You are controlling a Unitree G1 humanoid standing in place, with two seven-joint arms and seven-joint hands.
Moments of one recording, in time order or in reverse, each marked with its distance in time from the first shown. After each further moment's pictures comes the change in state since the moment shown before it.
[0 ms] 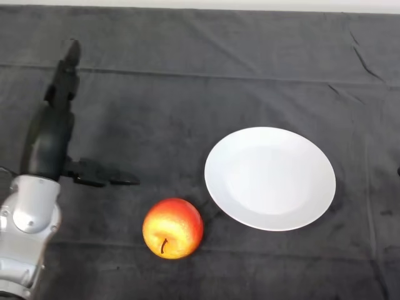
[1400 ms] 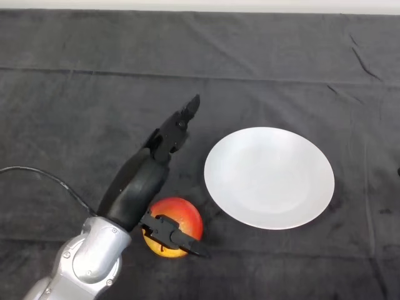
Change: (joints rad) left arm 0.156 0.033 -0.236 -0.355 0.067 0.162 -0.089; right arm 0.000 0.000 0.000 -0.001 0.000 0.000 -0.004
